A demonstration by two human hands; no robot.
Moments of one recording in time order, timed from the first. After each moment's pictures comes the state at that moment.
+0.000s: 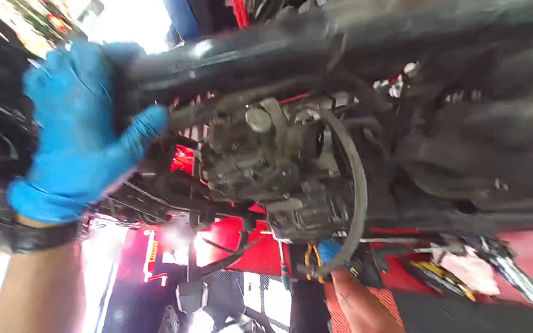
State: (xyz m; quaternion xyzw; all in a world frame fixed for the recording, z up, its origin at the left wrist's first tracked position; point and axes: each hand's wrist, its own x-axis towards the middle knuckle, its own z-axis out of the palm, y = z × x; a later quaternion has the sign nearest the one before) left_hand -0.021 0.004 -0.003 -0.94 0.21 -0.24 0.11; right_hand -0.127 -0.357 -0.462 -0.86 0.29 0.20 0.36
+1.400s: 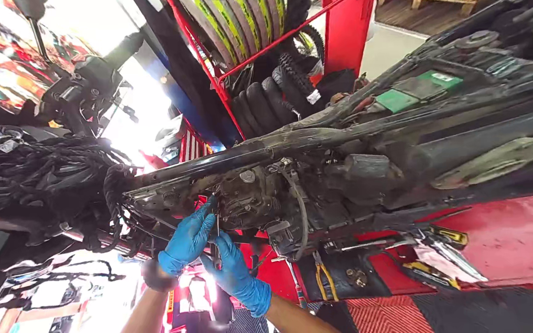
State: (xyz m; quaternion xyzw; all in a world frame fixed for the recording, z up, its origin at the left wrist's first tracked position) left_hand -0.081 -0.056 -0.059 -0.96 0.15 0.04 -0.23; right_hand -0.126 -0.150 -0.205 -0.66 -0.18 -0.26 0.68
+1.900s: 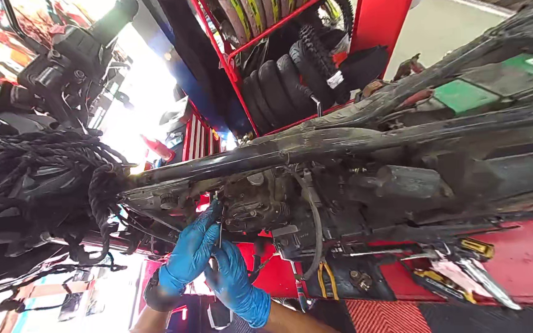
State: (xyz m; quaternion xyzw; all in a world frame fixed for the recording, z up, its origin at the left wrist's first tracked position) left_hand -0.094 -0.066 -0.069 -0.94 0.16 0.00 -0.30; right_hand -0.134 -0.151 -0.208 -0.72 -0.17 -0.33 0.59
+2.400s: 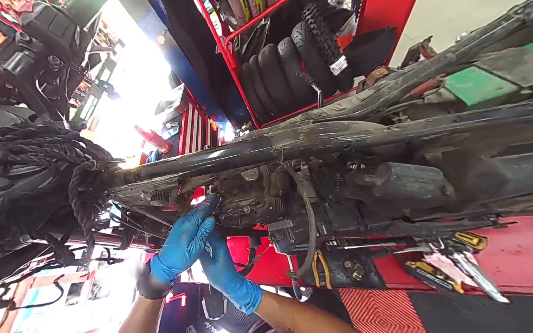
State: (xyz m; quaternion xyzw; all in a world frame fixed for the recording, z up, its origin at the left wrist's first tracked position) left_hand -0.080 -0.064 -0.066 -0.95 0.17 0.04 -0.26; right_hand -0.118 -0.150 -0.180 -0.49 -0.14 0.03 0.86
